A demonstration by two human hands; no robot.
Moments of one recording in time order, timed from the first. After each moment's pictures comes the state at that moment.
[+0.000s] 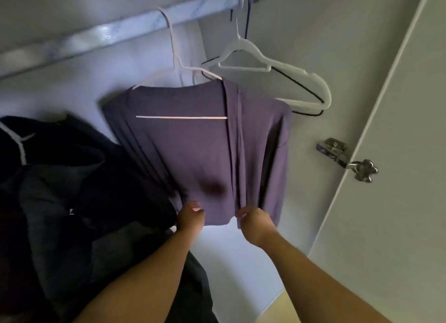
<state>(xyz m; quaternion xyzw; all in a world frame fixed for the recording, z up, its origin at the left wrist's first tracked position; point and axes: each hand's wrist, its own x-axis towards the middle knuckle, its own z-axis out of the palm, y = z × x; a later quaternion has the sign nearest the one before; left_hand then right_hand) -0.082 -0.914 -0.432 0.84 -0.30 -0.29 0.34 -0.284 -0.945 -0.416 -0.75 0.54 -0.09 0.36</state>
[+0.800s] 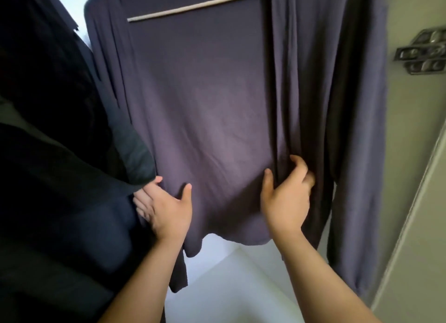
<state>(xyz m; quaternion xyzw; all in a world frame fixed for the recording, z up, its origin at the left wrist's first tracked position) -0.014 -0.984 -0.582 0.74 -0.33 0.20 0.55 -0.219 -1.030 -0.563 -0.54 0.56 -0.62 0.11</state>
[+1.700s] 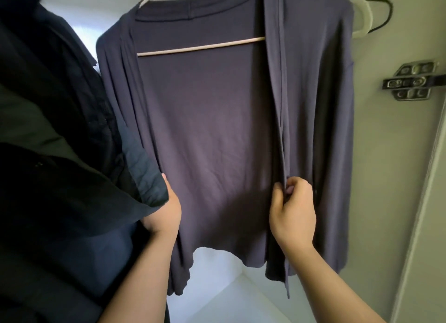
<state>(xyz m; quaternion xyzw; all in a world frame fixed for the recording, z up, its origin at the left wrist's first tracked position) 0.020 -1.007 -0.531 0.70 -0.34 0.18 0.60 -0.225 -1.041 -0.563 -0.56 0.49 -0.65 0.11</state>
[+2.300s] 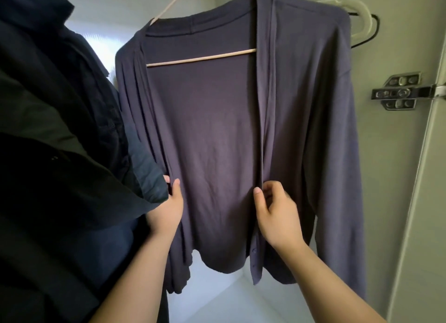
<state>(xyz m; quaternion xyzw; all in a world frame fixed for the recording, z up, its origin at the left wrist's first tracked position) 0.011 -0.990 -0.528 0.70 -0.39 0.14 0.58 -0.228 -1.029 -0.551 -0.68 0.42 -0.57 0.18</state>
